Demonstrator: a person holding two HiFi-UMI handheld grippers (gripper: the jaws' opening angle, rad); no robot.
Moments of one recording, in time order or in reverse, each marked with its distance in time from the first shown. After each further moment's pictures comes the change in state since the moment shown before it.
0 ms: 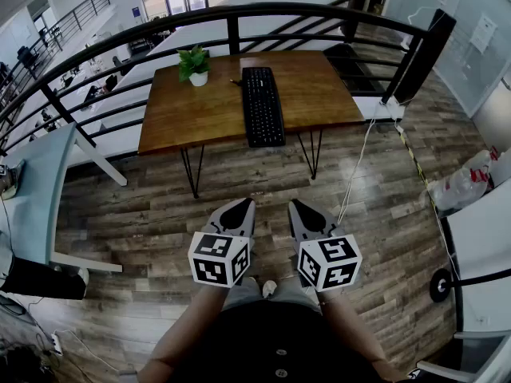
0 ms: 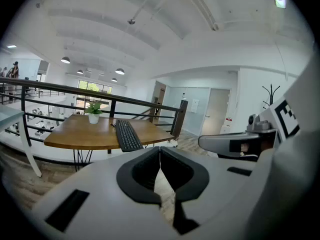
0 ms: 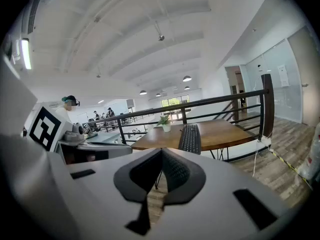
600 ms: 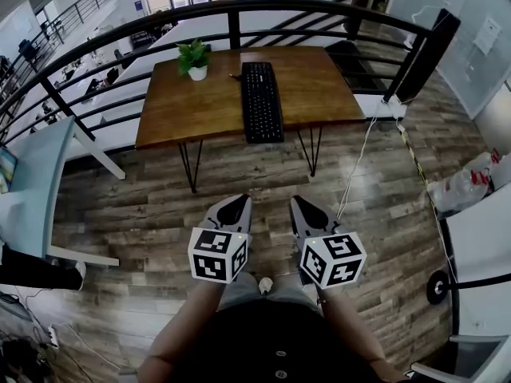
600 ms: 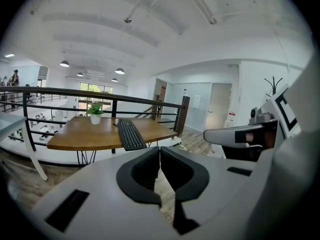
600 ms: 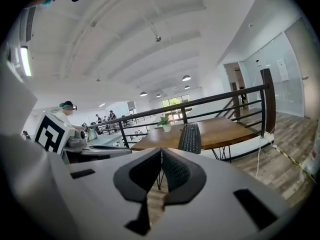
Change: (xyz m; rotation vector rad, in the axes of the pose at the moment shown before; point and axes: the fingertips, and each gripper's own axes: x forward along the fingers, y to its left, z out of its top) left arm 0.012 0.001 -0.010 0.047 0.029 0.038; right arm -0.001 -0.017 -0.003 0.045 -0.009 0.033
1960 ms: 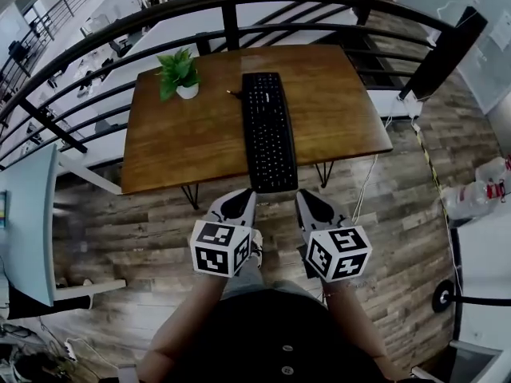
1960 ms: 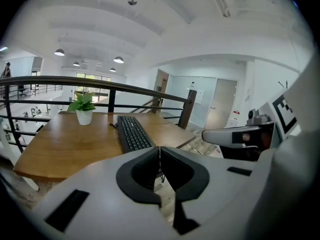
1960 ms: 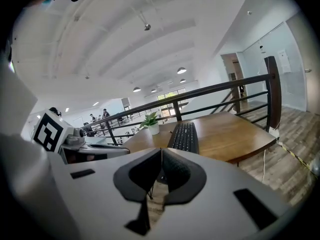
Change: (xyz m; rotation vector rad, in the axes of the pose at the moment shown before) left arm 0.198 0.131 0.059 -0.034 0.097 -0.039; right arm 0.216 -0.107 0.053 0.053 0.067 -0.029
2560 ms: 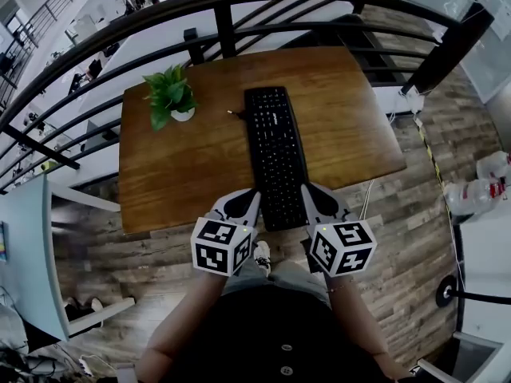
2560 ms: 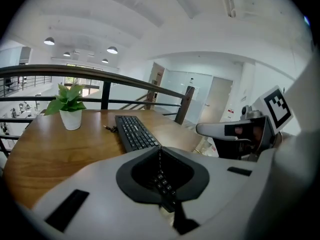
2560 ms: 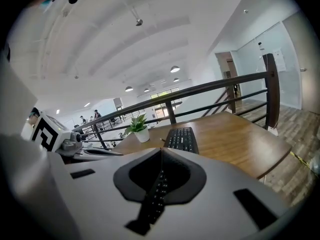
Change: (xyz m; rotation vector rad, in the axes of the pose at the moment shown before) left arm 0.086 0.082 0.042 0.000 0.072 -0.105; right arm 0.120 -0.034 0.050 0.037 0.005 -0.071
